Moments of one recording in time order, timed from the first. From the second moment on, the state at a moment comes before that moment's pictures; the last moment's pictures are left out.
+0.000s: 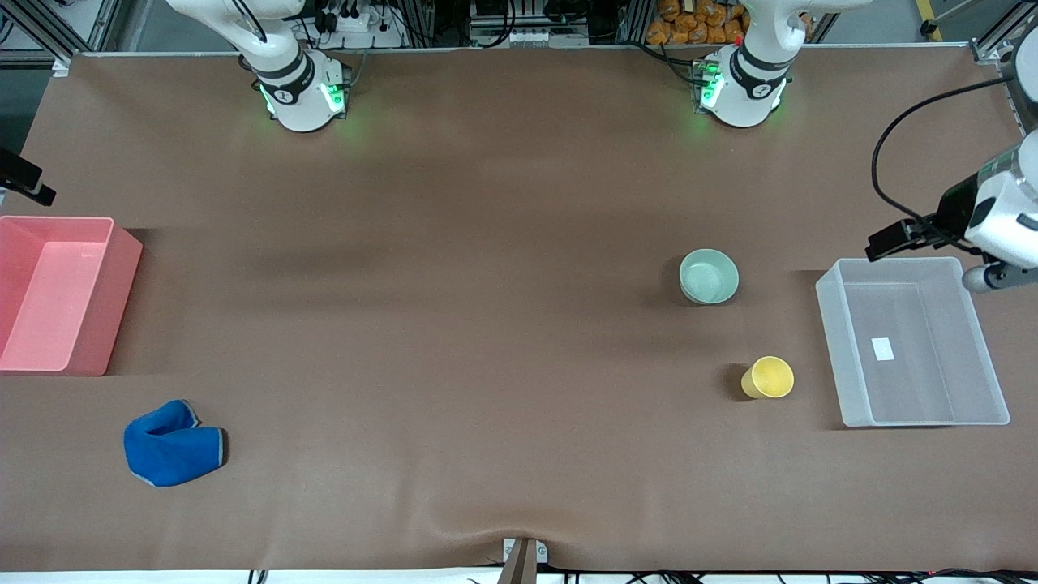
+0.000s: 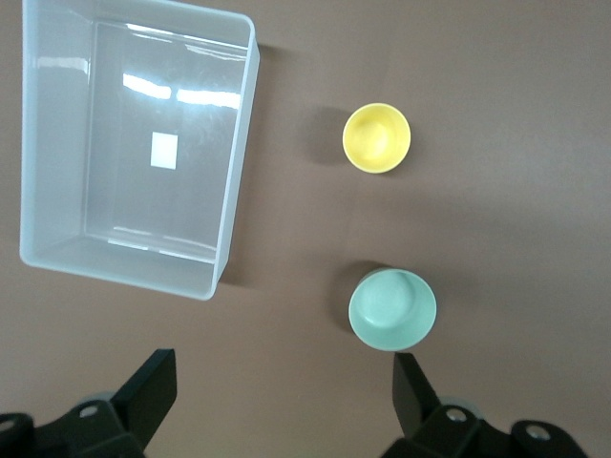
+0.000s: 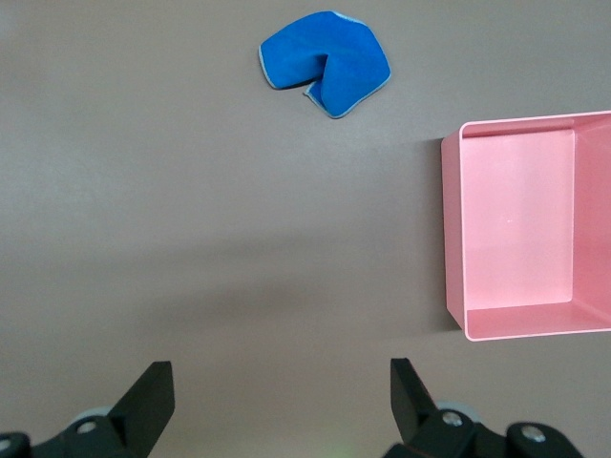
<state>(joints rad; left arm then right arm) -0.08 0.10 0.06 -1.63 -0.01 1.67 -0.22 -0.03 -0.03 -0.14 -1.52 0.00 1.49 -0.07</state>
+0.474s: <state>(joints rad) -0.07 0.24 0.06 -1.58 -0.01 1.77 -0.22 -0.03 -0.03 -0.14 -1.52 0.00 1.50 -0.07</state>
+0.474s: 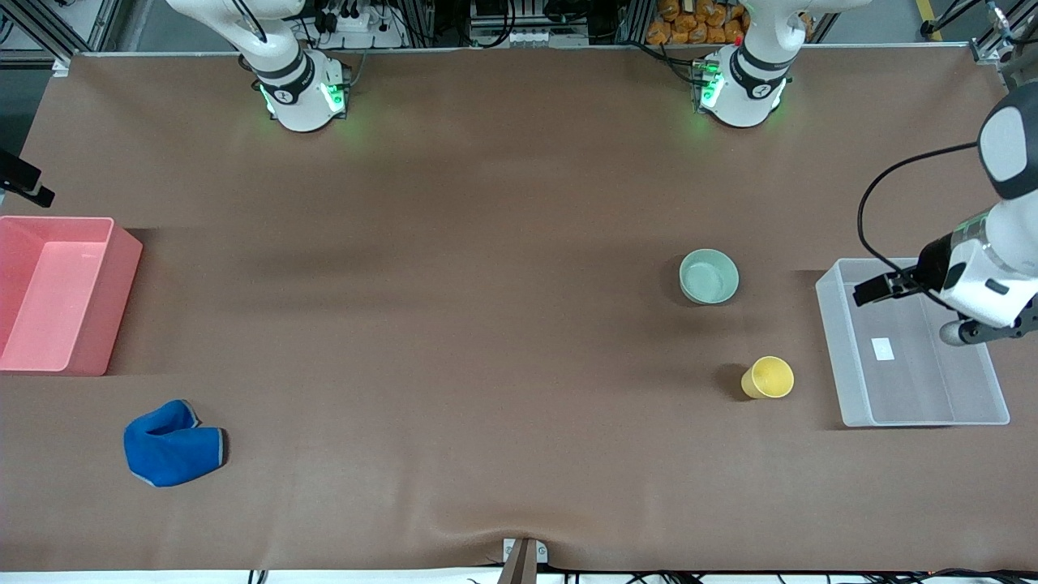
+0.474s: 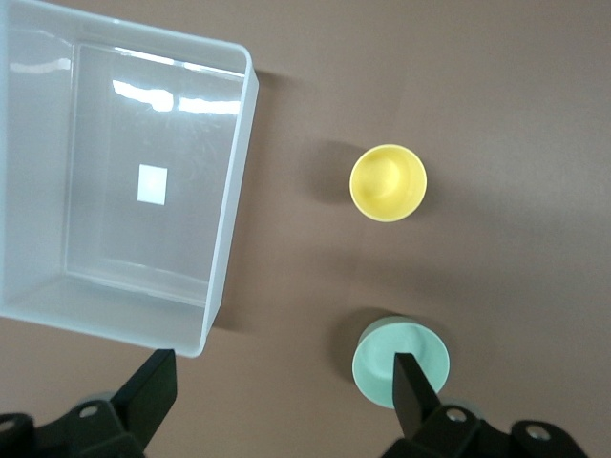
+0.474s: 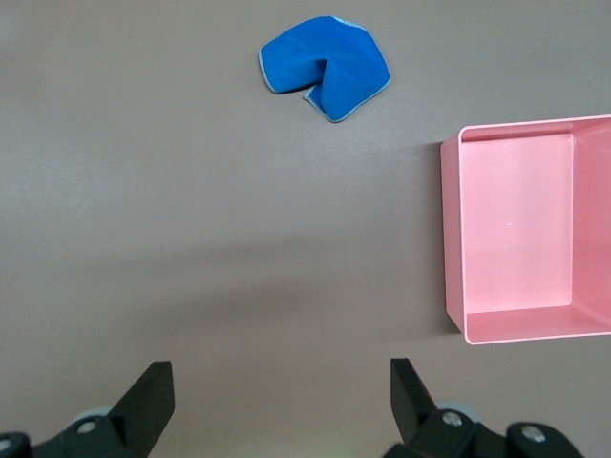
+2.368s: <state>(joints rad) -0.09 0.64 0.06 -1.57 -0.01 2.18 -0.25 -0.03 -0.02 -0.14 -1.52 0.00 1.50 -0.07</state>
